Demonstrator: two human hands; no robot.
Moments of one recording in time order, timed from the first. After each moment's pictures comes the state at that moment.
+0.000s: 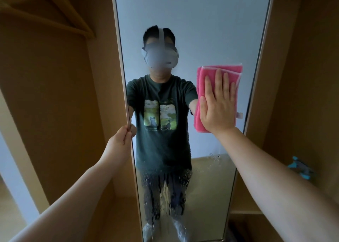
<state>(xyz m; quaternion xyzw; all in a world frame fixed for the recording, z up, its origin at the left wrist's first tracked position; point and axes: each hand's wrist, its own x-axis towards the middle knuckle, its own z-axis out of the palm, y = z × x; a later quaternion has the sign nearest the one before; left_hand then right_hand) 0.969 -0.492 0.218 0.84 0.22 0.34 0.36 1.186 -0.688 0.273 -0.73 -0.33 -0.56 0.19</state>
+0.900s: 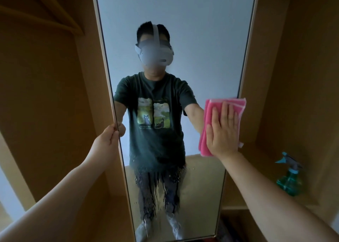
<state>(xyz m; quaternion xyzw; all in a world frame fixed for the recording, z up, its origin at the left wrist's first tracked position) 0.974 -0.485 0.212 0.84 0.22 0.35 0.36 1.209 -0.736 0.187 -0.79 -0.32 -0.49 0.19</state>
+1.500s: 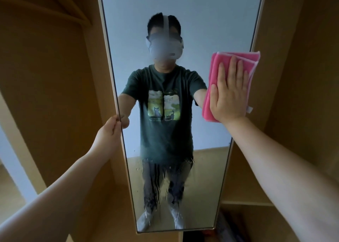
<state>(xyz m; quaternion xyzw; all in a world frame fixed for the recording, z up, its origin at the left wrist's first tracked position) 0.975 -0.489 0.206 0.82 0.24 0.36 0.38 1.212 -0.731 0.277 -0.76 -0.31 -0.54 0.20</state>
